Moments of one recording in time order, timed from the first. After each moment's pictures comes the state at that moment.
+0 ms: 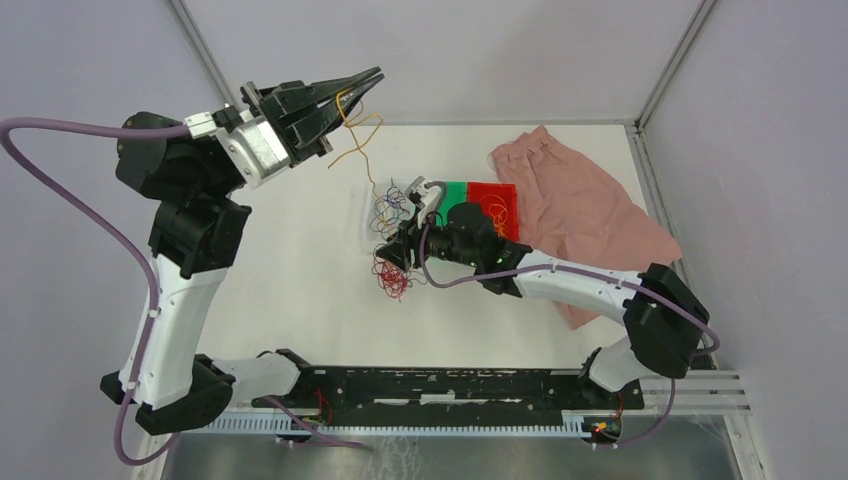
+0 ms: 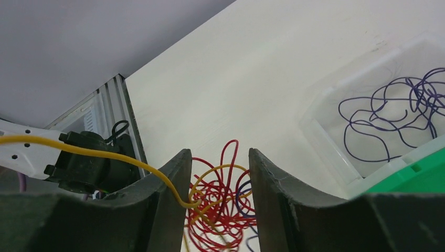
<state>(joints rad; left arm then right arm) -0.57 1.20 1.89 -0.10 0.69 0.46 0.94 1.51 1.00 0.35 -0.22 0.32</state>
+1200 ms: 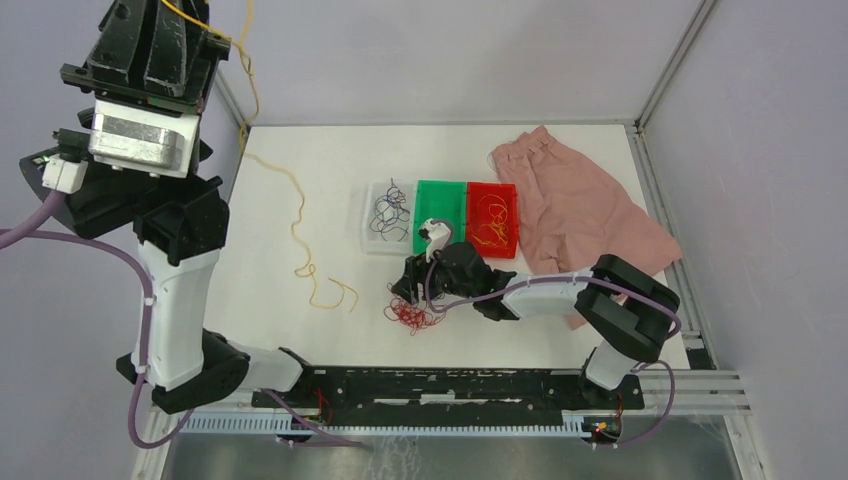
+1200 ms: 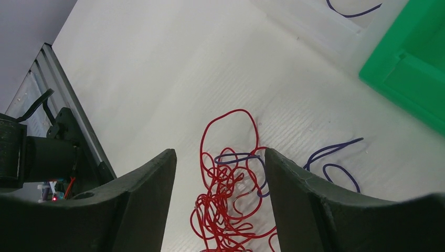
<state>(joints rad) -0.57 1.39 2.29 0.39 0.30 0.71 0.99 1.66 0.73 0.53 -0.06 0.53</state>
